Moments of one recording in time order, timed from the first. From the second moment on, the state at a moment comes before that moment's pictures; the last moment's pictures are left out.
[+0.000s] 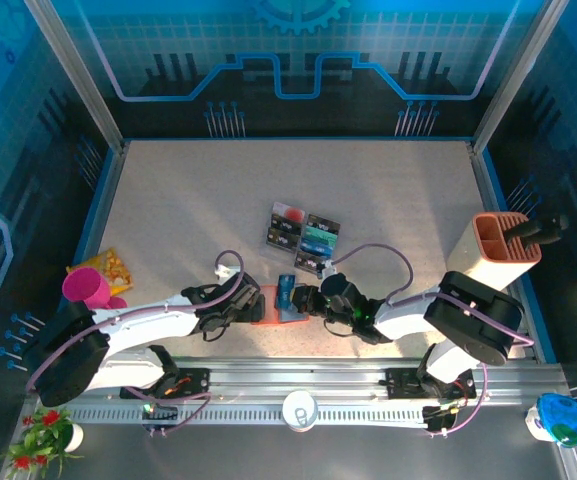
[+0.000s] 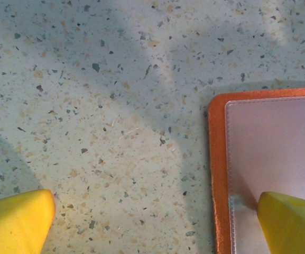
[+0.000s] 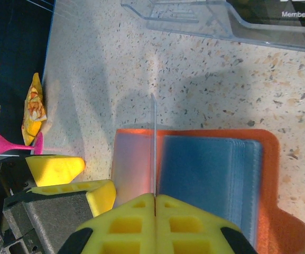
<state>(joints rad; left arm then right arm) -0.81 1.23 0.47 -0.39 -0.29 -0.82 0.96 1.56 0.38 0.65 0.02 1.08</state>
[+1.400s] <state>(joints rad) -0.81 1.24 0.47 -0.39 -0.30 -0.82 0.96 1.60 0.43 0.55 -0.13 1.11</state>
